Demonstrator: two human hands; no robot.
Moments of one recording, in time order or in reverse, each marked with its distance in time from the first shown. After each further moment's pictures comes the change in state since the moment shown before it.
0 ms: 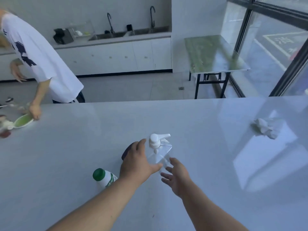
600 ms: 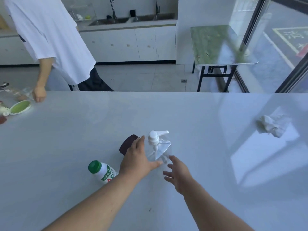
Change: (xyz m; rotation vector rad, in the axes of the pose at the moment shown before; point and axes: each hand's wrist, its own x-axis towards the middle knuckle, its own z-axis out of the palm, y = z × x) left_hand 0.008 -0.022 0.034 -0.050 -0.109 -0.097; right_hand 0.025 0.008 -0.013 -0.250 0.030 0.006
